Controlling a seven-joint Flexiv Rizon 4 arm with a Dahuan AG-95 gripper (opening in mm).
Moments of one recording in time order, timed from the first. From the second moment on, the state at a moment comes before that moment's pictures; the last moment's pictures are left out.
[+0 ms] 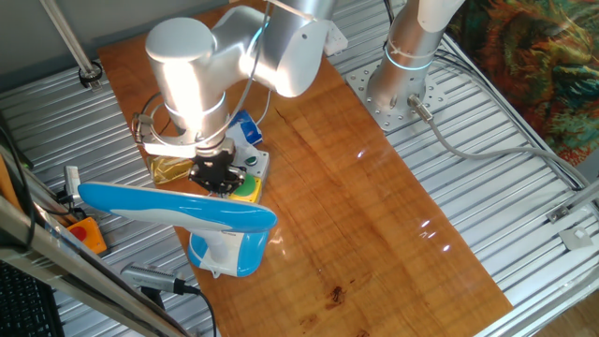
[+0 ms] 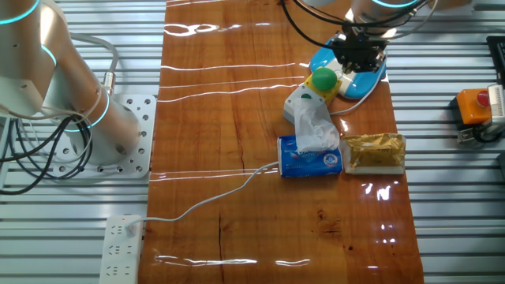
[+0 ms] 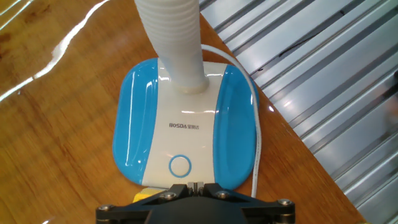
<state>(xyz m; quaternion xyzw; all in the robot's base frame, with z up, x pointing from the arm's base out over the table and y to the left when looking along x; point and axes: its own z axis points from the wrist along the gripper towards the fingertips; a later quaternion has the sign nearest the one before) 0.583 0.129 0.093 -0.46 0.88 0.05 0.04</state>
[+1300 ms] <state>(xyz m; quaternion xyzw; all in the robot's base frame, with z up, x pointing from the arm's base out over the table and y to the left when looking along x) 0.581 0.149 0.057 -0.46 0.89 0.04 0.05</state>
